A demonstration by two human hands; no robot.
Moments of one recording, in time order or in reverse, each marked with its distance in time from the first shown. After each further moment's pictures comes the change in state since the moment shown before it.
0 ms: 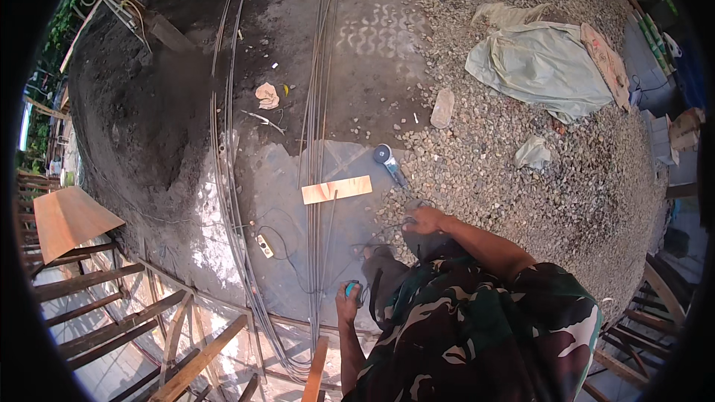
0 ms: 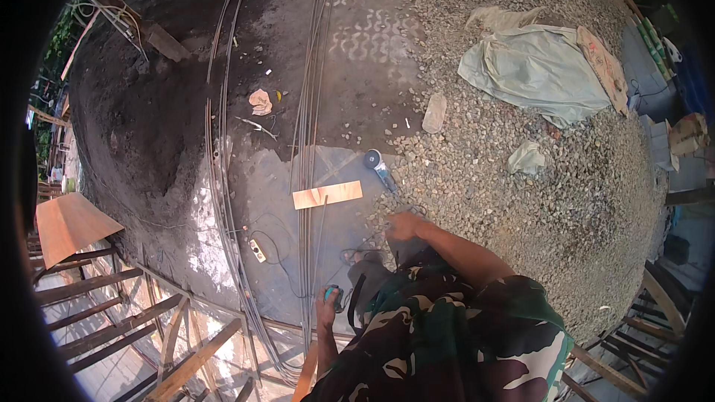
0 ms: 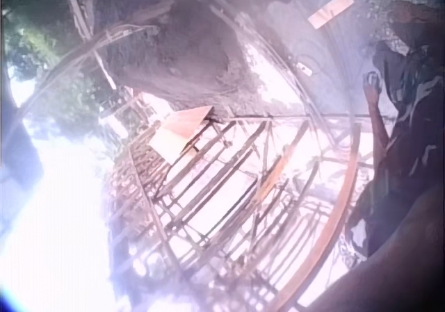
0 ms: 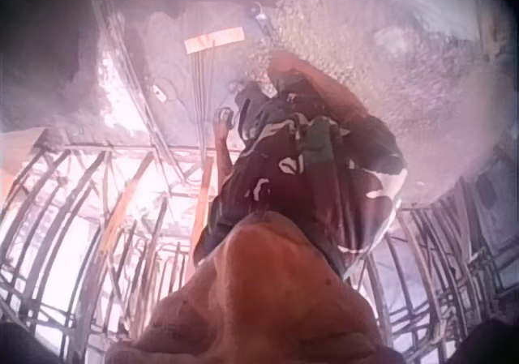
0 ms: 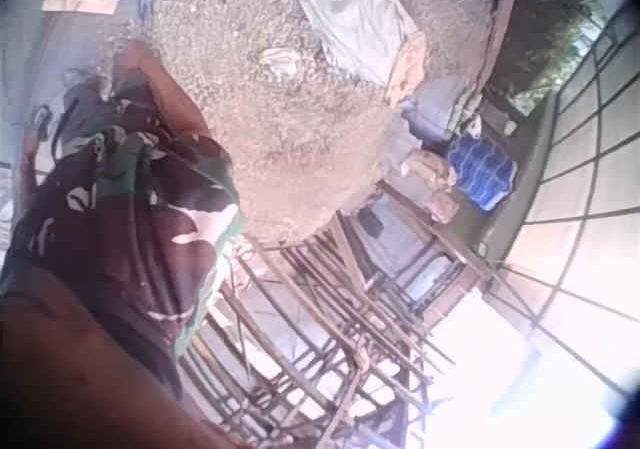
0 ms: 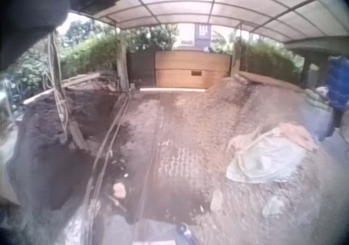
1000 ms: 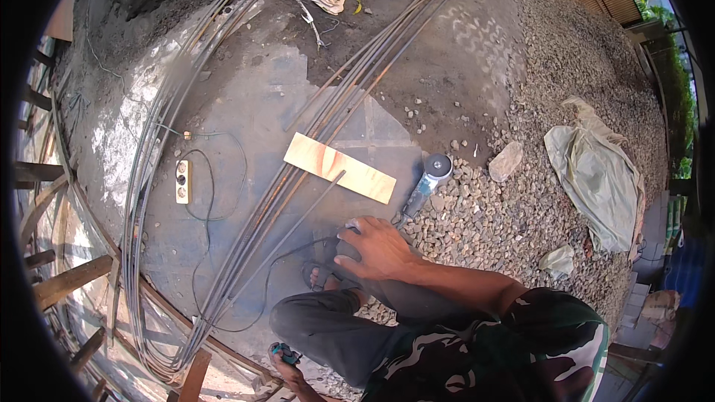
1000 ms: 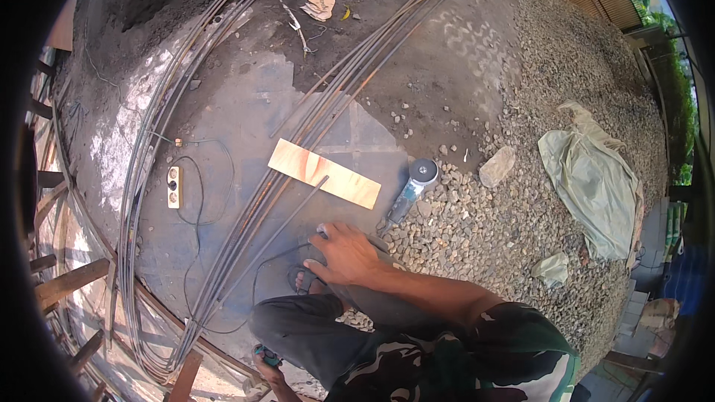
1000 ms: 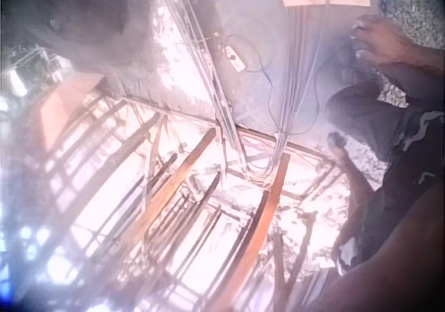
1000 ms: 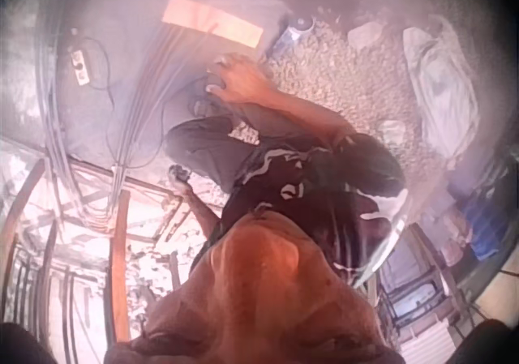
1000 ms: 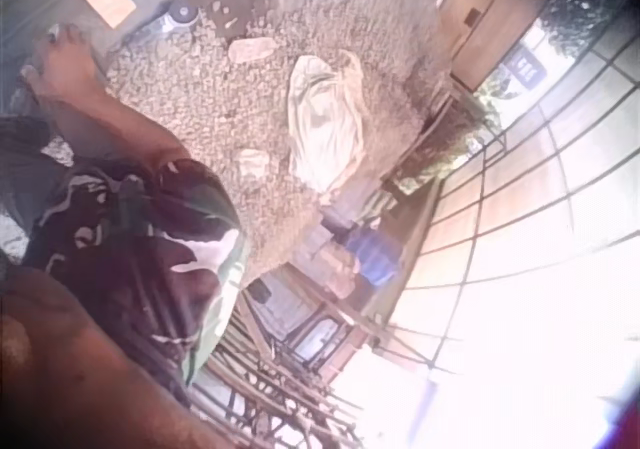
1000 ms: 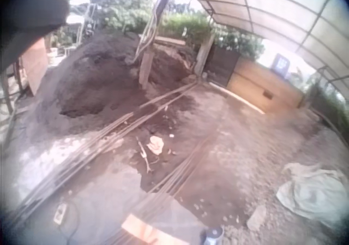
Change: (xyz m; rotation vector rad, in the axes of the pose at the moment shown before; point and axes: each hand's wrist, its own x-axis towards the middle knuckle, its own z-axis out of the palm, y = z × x) left_hand 0.191 -0.536 0.006 -0.922 0.708 -0.222; right_hand 0.302 -0.048 0.216 -0.404 0.059 -0.436
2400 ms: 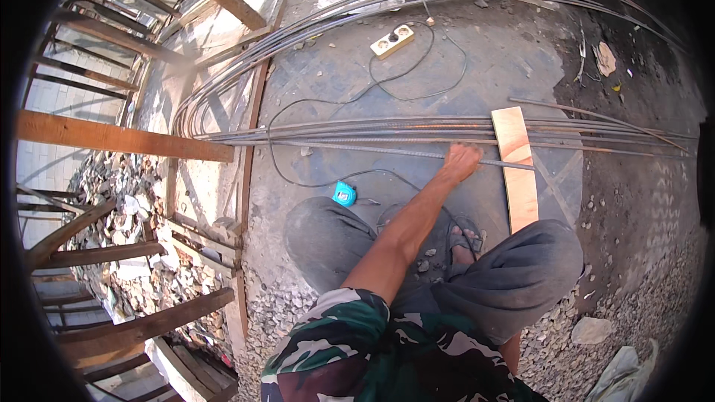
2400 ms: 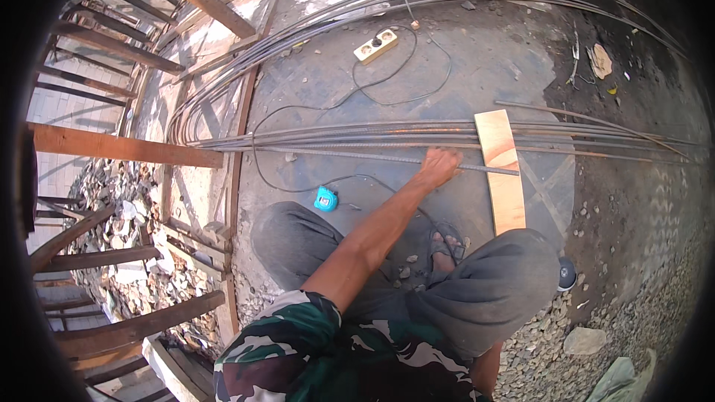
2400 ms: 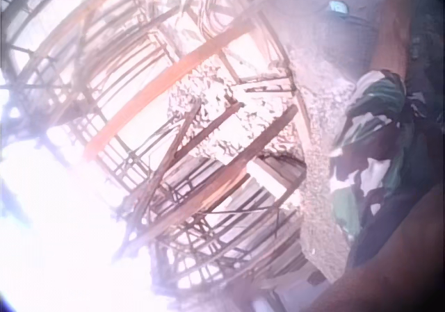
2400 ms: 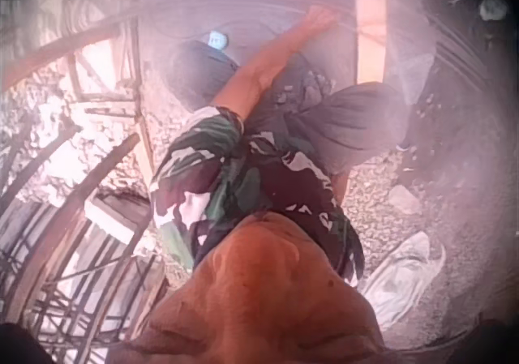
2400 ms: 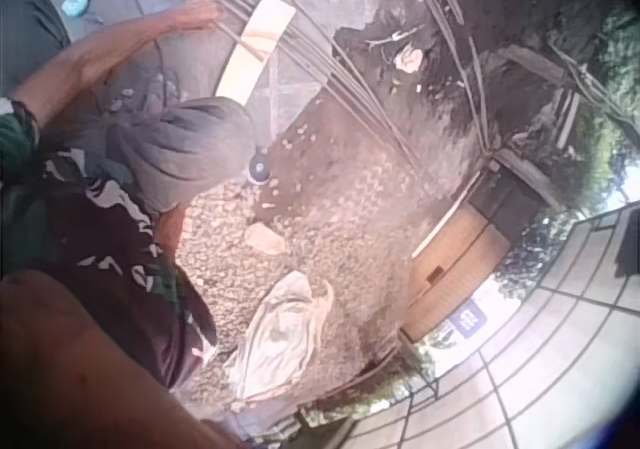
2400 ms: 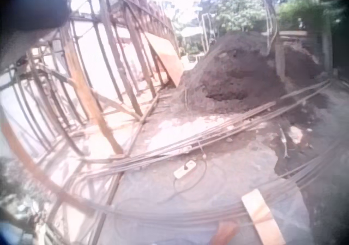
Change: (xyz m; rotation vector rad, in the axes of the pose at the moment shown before) left_hand 0.231 0.062 0.364 1.286 -0.037 1.152; right_hand 0.002 0.362 0.276 0.747 0.436 0.854
